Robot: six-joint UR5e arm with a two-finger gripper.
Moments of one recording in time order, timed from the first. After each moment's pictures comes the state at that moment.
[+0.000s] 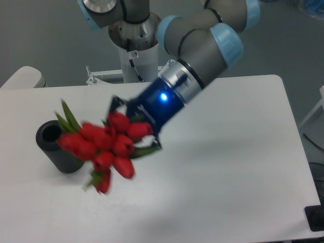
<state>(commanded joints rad) 2.53 -1.95 -1.44 -0.92 0.60 0.90</state>
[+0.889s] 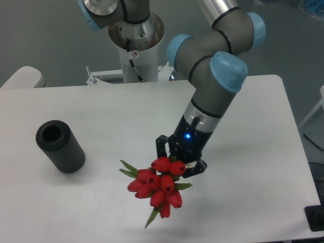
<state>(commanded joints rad) 2.54 -2.02 -1.43 -1.12 1.15 1.11</state>
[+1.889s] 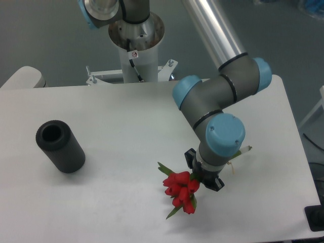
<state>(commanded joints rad) 2.48 -2.21 -1.26 -1.29 1.57 1.48</state>
